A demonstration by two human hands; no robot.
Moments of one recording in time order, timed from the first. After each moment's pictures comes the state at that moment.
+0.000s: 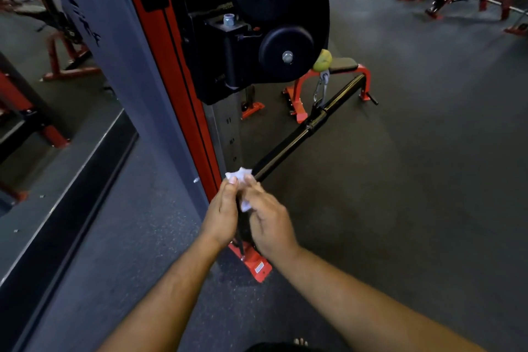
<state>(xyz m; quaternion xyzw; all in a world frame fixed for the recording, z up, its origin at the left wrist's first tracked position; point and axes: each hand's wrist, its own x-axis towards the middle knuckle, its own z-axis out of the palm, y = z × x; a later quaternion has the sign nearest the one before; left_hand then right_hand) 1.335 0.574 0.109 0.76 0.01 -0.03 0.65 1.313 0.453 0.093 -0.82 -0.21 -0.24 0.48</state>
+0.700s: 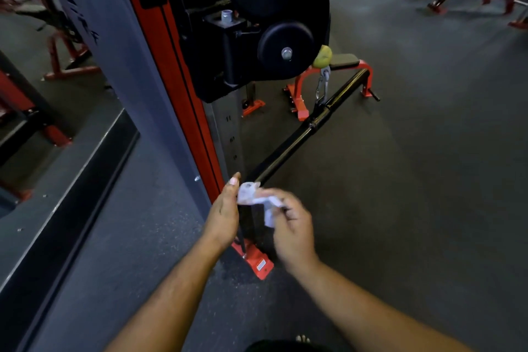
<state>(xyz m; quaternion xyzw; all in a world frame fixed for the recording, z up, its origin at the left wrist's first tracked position) 1.331 0.572 0.107 0.75 0.07 -0.08 0.65 1.291 0.437 0.093 -0.67 -0.03 -0.20 0.71</state>
